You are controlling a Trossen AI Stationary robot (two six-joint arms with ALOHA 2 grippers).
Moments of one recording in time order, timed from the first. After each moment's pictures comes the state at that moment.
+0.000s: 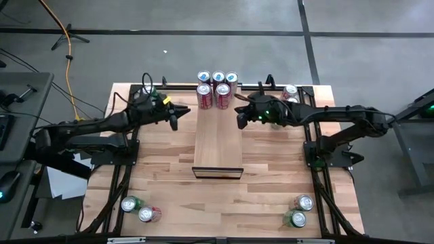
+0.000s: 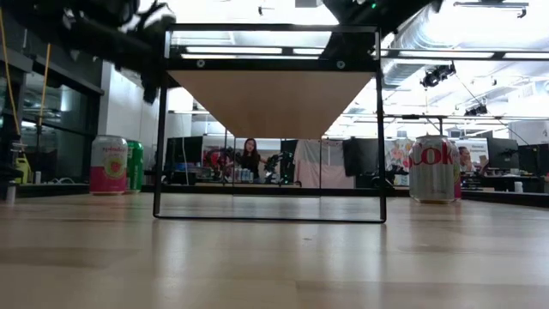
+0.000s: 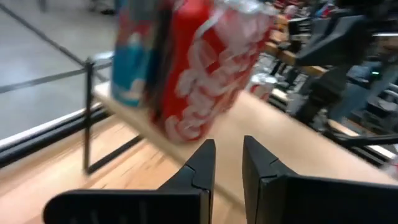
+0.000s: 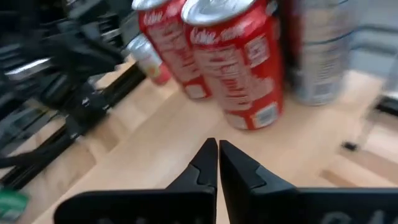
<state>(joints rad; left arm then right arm) 0.42 0.88 0.42 0.24 -0.01 -0.35 -0.18 1.33 1.01 -0.19 0.25 0.60</state>
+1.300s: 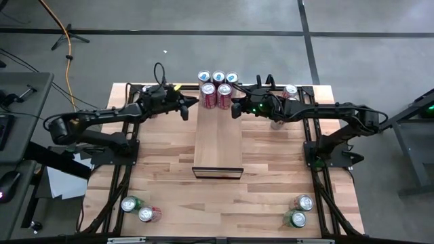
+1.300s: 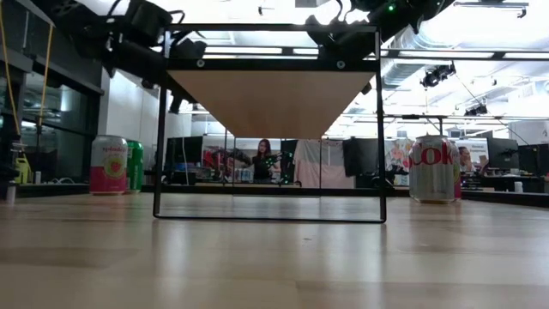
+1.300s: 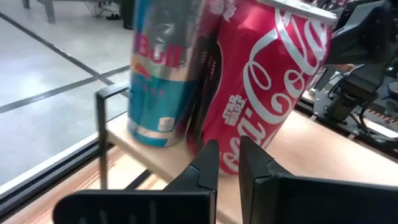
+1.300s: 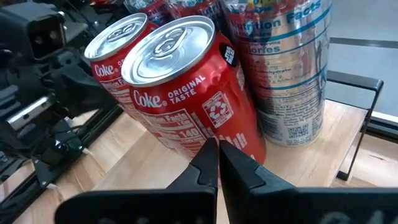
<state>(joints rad) 0.56 1.17 0.54 0.38 0.10 -0.23 -0.26 1.42 1.01 -0.04 0.32 0.61</state>
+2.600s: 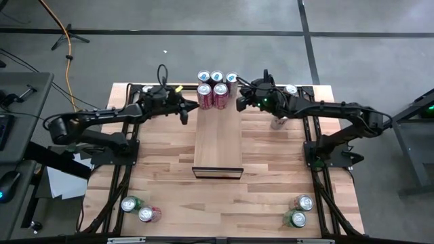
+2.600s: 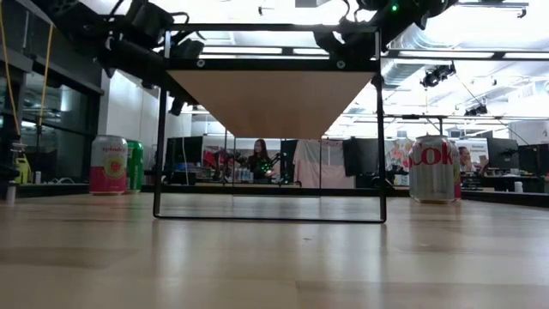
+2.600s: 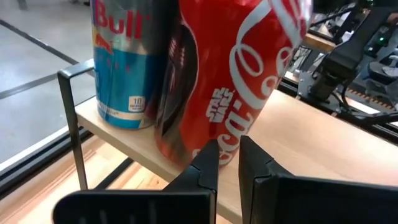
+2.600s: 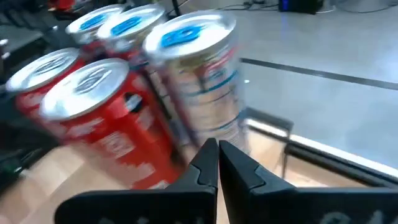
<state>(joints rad) 0.54 1.19 0.54 0.36 0.16 -0.21 -0.33 1.37 1.01 -0.10 0.45 0.49</state>
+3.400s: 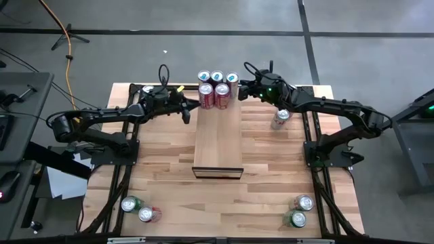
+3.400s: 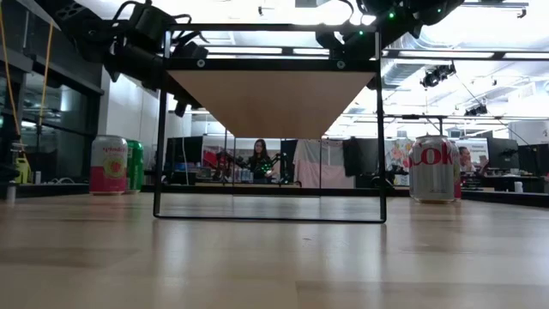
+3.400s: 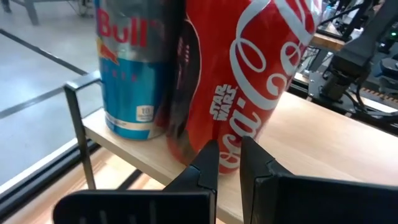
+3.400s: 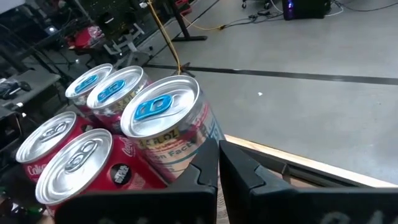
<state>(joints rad) 0.54 1.23 0.54 0.42 0.13 -0.16 -0.43 1.37 1.01 0.02 0.32 0.52</state>
